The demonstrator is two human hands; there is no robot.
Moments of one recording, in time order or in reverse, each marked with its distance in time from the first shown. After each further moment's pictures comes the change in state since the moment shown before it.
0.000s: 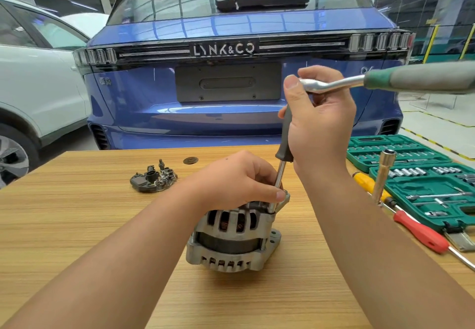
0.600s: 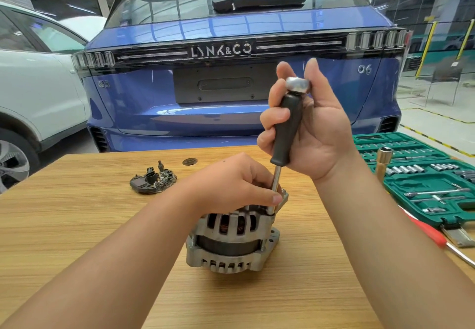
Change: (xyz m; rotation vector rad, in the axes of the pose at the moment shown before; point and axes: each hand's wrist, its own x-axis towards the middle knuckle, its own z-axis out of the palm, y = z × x) left_hand -0.004 -0.004 -0.001 0.012 -0.029 0.028; right_hand 0.020 0.000 -0.019 0.962 -0.693 0.862
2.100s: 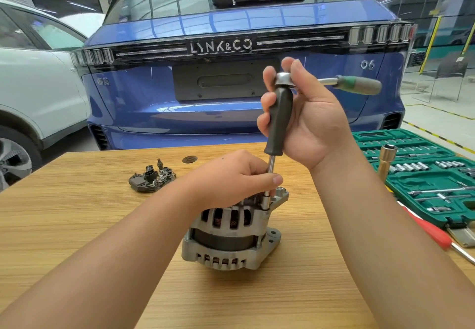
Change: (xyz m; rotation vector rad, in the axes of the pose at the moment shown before) left_hand 0.009 -0.002 0.001 0.109 0.075 -0.042; right_hand 0.012 0.001 -0.005 -0.018 0.159 -0.159
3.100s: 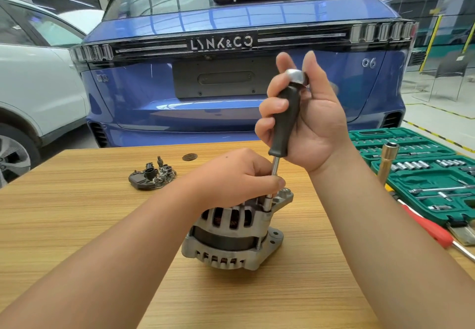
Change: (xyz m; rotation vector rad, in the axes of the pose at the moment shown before) left_hand -0.001 0.004 0.003 -0.003 -0.001 0.025; right_hand -0.002 0.001 0.000 0.041 -0.077 0.120
